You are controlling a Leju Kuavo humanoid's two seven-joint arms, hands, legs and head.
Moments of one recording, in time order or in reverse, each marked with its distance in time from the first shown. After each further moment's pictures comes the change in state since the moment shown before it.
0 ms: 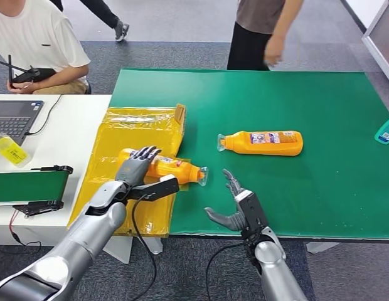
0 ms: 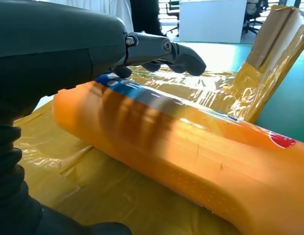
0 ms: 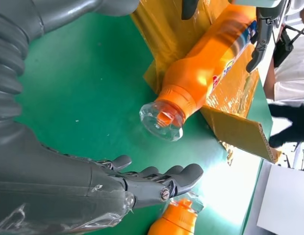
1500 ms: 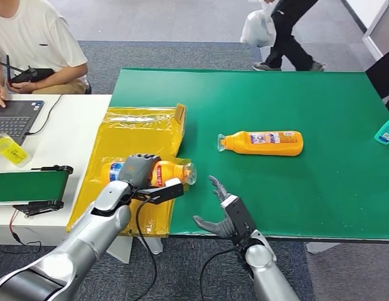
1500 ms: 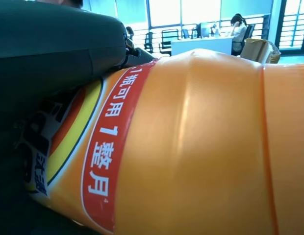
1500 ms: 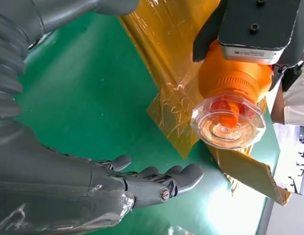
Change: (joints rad) left arm -0.026 -0.026 -0.023 0.088 -0.110 0.170 -0.038; right arm -0.001 0.009 0.082 0.041 -0.006 0.000 0.005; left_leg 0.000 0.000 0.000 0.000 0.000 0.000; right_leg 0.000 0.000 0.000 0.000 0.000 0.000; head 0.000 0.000
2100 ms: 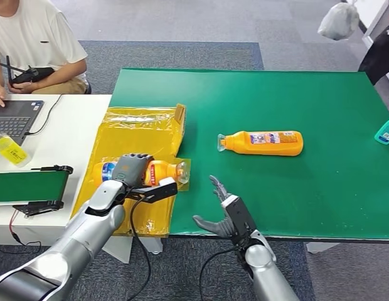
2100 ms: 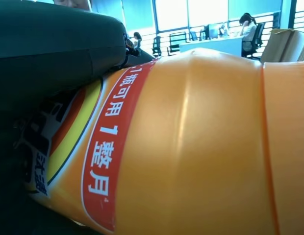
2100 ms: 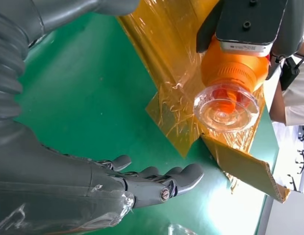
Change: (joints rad) left arm 0.003 0.035 0.001 -0.017 -0.028 -0.005 0.032; right arm 0.000 0.001 0.004 0.000 -0.011 -0.003 -0.001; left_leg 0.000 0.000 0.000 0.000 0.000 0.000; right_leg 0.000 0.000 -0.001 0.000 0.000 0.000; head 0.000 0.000
